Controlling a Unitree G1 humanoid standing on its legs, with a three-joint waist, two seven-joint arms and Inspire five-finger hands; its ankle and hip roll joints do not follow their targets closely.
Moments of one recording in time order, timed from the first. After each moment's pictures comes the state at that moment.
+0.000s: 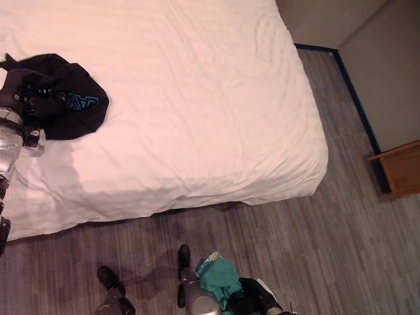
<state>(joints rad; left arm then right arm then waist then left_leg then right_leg) -0.89 0.85 -0.33 0.87 -0.30 -0.14 0.14 0.25 -0.45 0.21 0.67 0.18 -0.15 0.17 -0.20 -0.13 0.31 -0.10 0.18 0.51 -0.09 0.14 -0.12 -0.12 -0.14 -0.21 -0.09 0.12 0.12</state>
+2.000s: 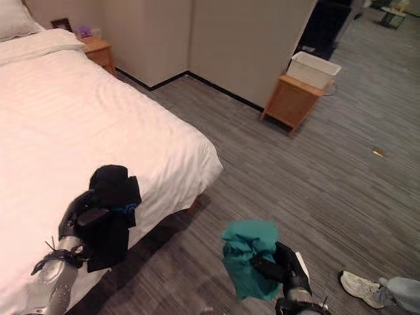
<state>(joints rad) 0.07 0.38 -0.09 0.26 -0.65 -0.21 -0.02 0.30 -0.38 -0.08 0.23 0.32 -0.15 0.03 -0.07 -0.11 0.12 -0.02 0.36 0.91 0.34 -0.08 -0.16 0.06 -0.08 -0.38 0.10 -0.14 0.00</state>
